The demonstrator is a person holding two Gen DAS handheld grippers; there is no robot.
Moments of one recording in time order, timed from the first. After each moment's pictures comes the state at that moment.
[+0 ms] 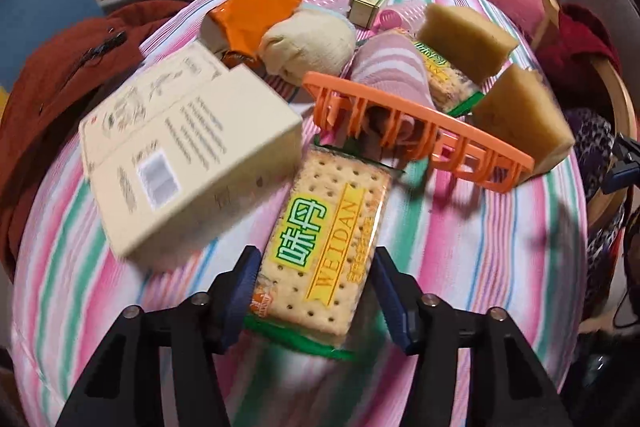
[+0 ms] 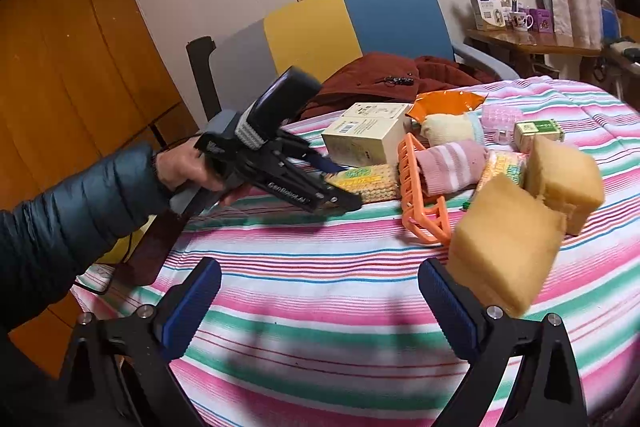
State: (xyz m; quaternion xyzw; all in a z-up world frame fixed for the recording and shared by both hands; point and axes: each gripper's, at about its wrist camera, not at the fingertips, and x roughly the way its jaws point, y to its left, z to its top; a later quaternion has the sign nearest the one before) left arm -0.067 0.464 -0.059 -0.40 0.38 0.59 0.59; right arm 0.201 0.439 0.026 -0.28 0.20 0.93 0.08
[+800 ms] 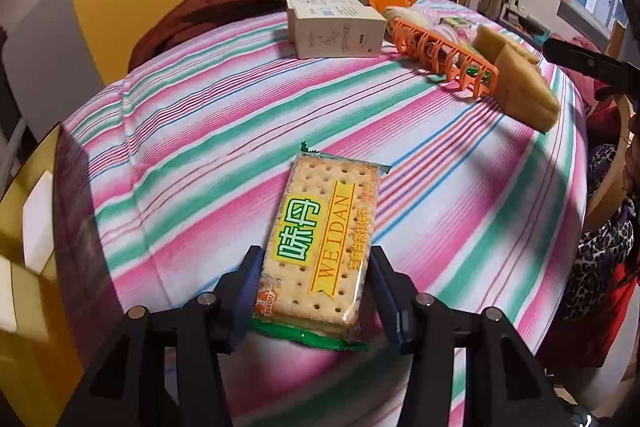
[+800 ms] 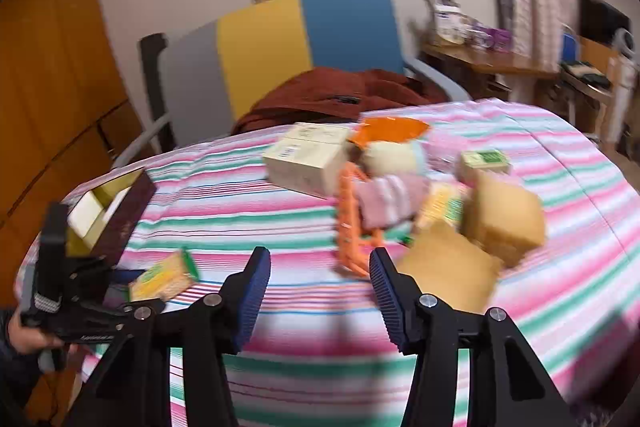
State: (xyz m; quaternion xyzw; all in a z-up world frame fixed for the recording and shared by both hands) left arm 0.003 0.257 -0.044 -0.42 0.23 0.77 0.42; right arm 0.192 0.460 0.046 -0.31 0.17 0.92 0.19
